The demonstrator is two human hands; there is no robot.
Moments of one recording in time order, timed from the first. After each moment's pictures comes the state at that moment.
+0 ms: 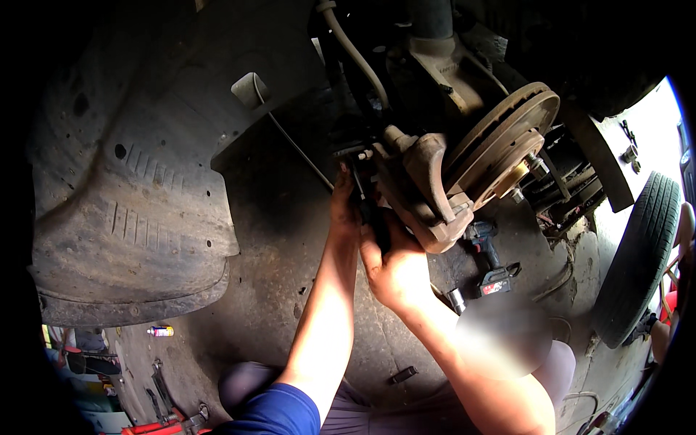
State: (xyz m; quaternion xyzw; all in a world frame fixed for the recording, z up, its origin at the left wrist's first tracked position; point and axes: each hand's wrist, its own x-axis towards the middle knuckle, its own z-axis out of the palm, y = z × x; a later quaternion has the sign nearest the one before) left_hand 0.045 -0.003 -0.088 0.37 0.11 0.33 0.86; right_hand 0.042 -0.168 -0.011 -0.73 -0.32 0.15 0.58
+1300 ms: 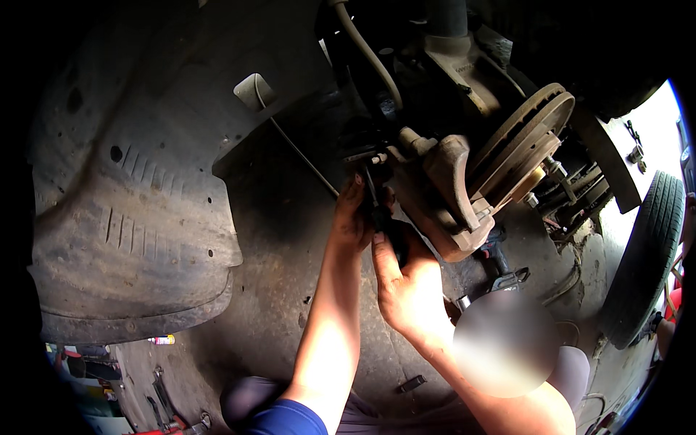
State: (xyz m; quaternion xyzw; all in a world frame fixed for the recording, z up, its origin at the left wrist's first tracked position) left_hand 0.033 0.007 -0.089 0.37 0.04 0.26 0.89; right_hand 0.028 -0.167 0.013 -0.69 -0.22 0.24 0.65
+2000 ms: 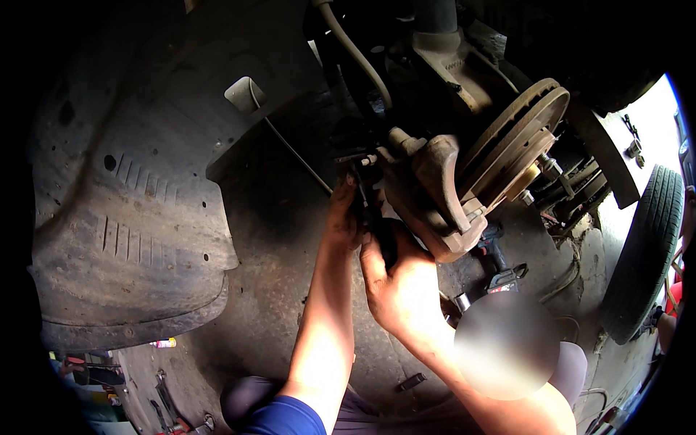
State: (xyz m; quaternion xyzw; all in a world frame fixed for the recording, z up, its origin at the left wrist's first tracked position) left_hand 0.034 0.006 -0.076 0.37 0.16 0.27 0.88; right_hand 0.032 -0.164 0.020 -0.74 -0.31 0.08 0.59
